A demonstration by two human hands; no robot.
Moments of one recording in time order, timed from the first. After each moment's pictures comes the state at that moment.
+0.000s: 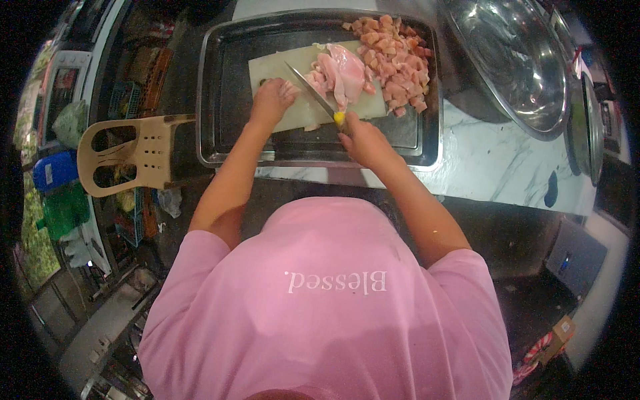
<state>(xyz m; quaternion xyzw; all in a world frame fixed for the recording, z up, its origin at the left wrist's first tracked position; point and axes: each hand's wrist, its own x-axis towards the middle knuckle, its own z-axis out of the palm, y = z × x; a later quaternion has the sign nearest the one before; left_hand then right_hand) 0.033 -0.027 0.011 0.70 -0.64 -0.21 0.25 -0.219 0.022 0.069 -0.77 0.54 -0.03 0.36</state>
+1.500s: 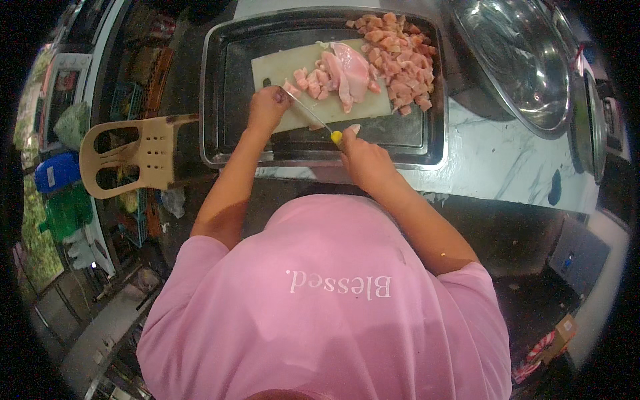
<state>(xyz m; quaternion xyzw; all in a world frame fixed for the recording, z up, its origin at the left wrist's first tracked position) 0.045 -0.018 0.015 0.73 -0.60 -0.27 0.21 -0.205 0.054 0.100 -0.77 0.54 0.04 0.34</state>
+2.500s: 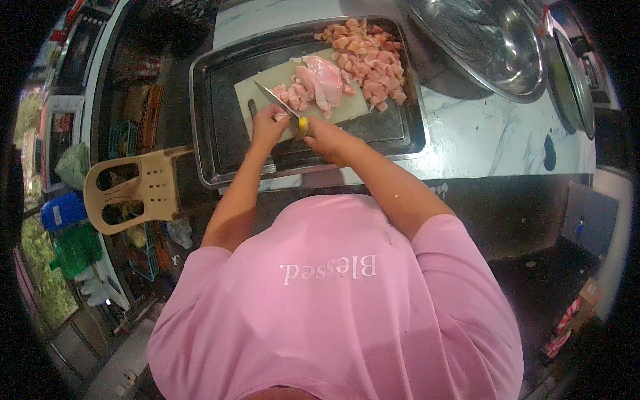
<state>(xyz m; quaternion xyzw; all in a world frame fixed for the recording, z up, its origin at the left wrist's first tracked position) 0.016 -0.008 0.002 0.69 -0.54 -0.36 0.30 -0.180 0.009 0.050 -0.65 0.54 -0.01 0.54</state>
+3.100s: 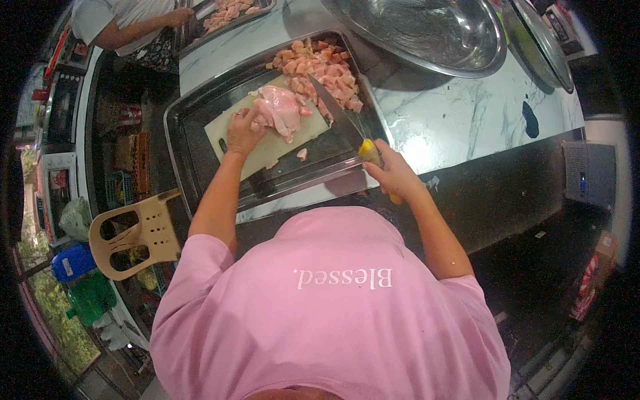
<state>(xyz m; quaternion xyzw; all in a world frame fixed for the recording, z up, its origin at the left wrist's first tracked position) -0.004 -0.078 -0.001 0.54 -0.81 -0.09 0.23 -0.352 0.095 0.131 -0.48 0.66 -0.21 0.55</state>
